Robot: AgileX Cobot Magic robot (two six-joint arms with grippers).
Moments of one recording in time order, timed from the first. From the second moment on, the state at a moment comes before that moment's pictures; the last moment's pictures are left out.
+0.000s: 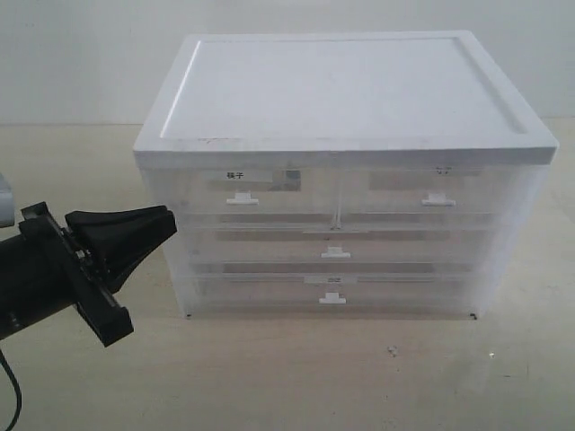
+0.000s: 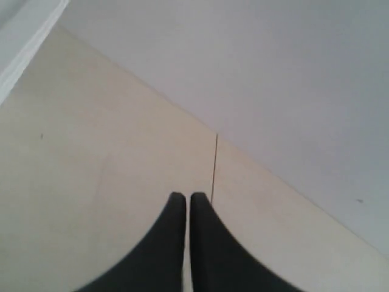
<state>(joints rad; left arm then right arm) -0.24 1.53 -0.22 0.62 -1.21 -0.29 0.35 0.98 -0.97 -0.81 0.81 0.11</state>
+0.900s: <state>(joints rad) -0.24 1.53 -0.22 0.65 -1.21 -0.29 1.03 1.16 -0.55 -0.77 0.59 0.03</state>
